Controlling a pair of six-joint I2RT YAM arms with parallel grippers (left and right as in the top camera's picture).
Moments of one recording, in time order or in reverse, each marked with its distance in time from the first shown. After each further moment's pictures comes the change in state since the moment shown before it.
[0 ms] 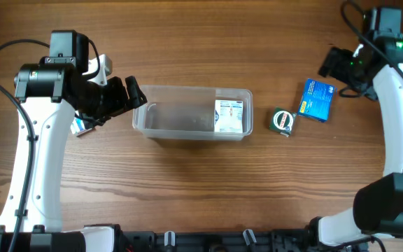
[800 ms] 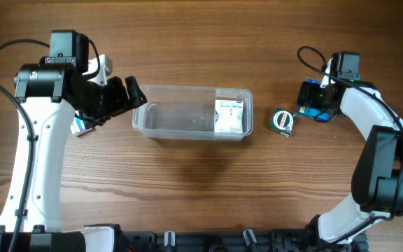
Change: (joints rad) left arm 0.000 0.000 0.000 -0.001 0.000 0.000; right arm -0.003 0.147 -0.474 0.629 -0.088 -0.233
